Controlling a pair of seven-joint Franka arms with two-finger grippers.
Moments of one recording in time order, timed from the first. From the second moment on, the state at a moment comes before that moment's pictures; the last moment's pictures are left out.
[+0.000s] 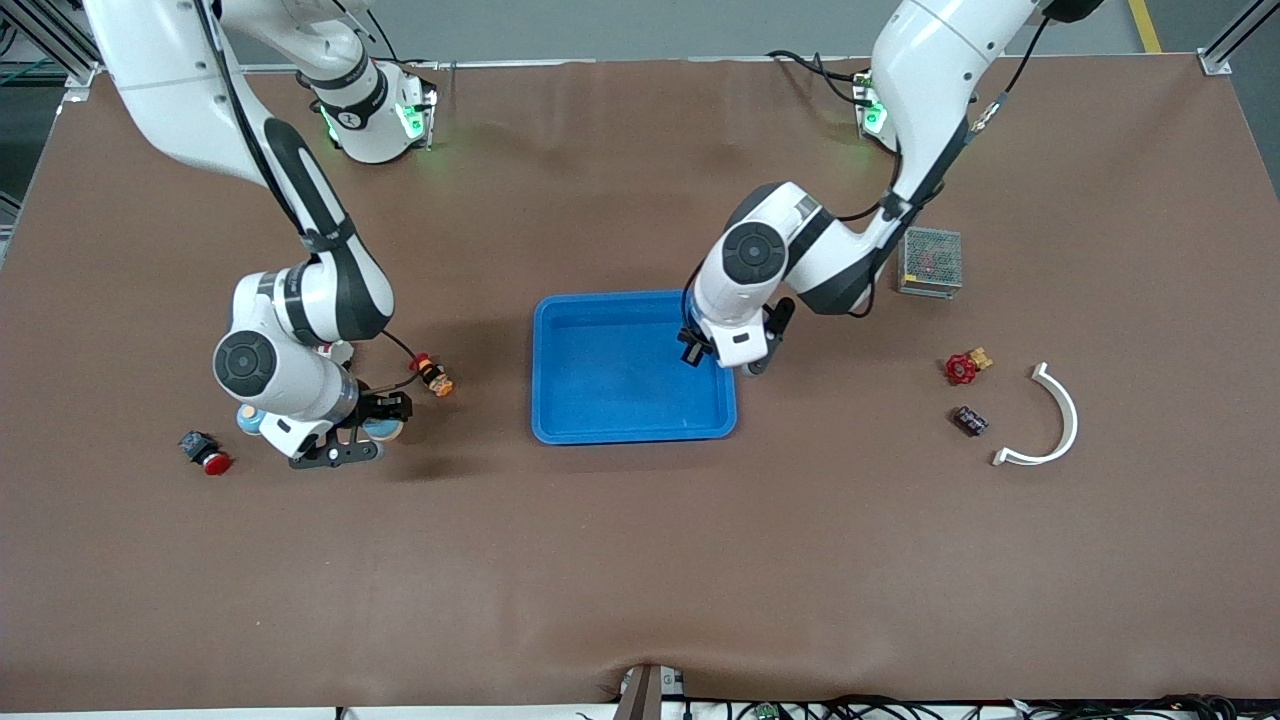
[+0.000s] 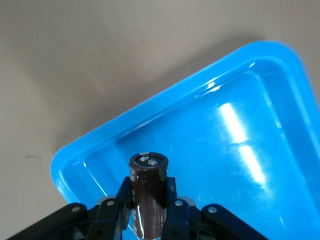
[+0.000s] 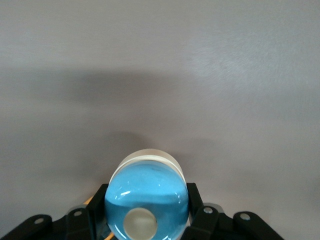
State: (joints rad) left arm -0.37 0.58 -0.39 -1.82 0.09 2.35 -1.86; right arm 0.21 0.47 -0.01 -1.87 0.05 2.24 0.07
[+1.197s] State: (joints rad) left arm -0.30 0.60 -0.30 -1.70 0.30 2.32 -1.89; right arm 0.70 0.49 -0.01 -1.85 0.06 2.35 0.90
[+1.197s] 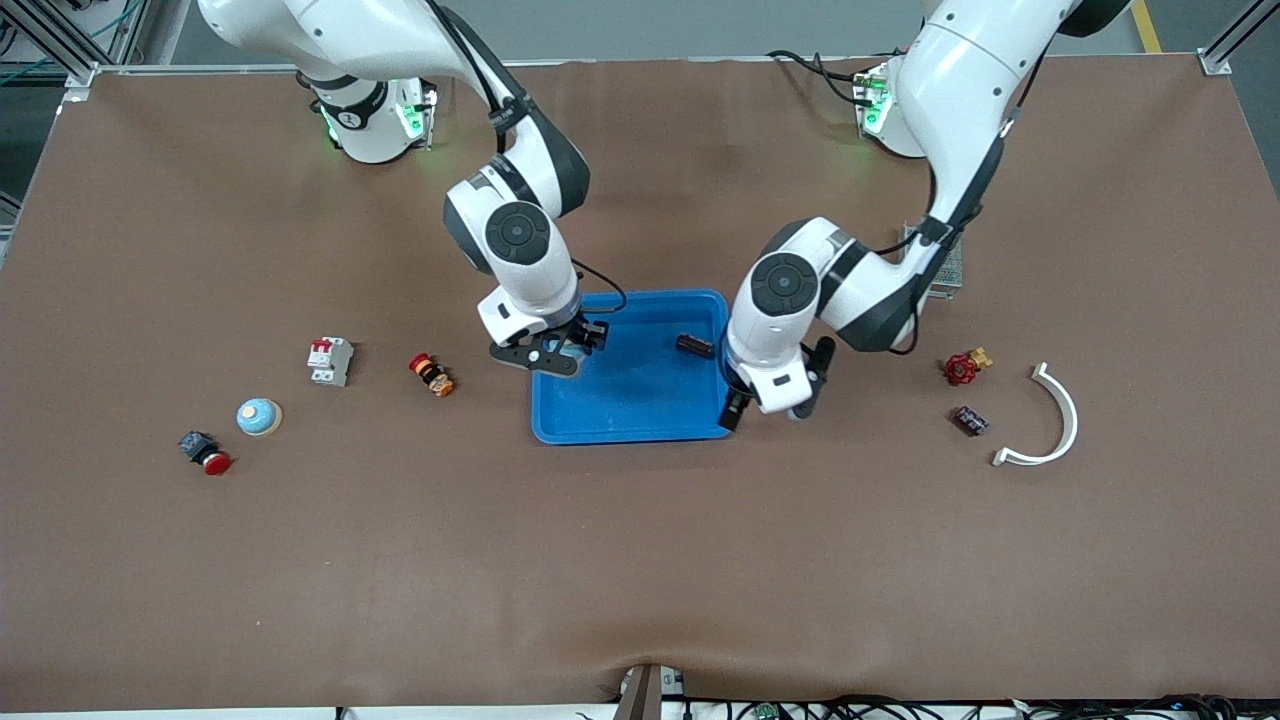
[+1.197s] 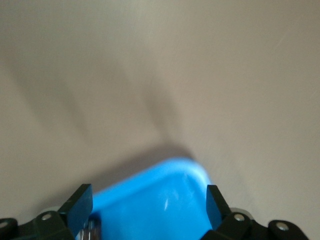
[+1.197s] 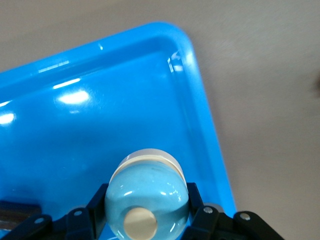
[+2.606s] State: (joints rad) left arm 0.19 0.64 -0.30 -1.75 0.37 2.19 -1.19; right arm 0.78 0.58 -0.01 -1.95 0.06 2.55 0.91
